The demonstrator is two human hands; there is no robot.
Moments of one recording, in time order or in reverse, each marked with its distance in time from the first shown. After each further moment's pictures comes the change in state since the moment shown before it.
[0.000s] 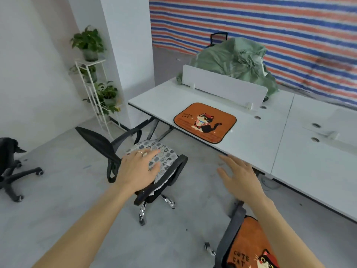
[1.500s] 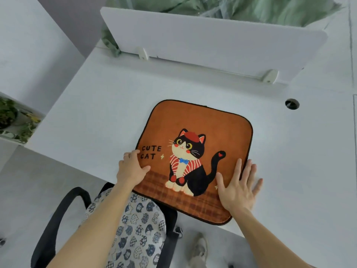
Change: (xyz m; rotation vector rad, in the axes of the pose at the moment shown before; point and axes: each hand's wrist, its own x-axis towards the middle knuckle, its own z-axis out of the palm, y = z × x) left_hand 0.678 -0.009 0.303 -0.075 -0.504 -0.303; right_hand 0.562 0.216 0.206 -0.195 -0.054 0.739
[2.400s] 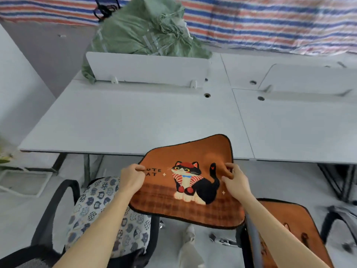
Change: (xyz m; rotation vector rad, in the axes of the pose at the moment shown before) left_hand -0.319 -0.098 -0.009 -0.395 -0.064 0.339; right_hand -0.360 0.133 -0.086 0.740 0.108 0.145
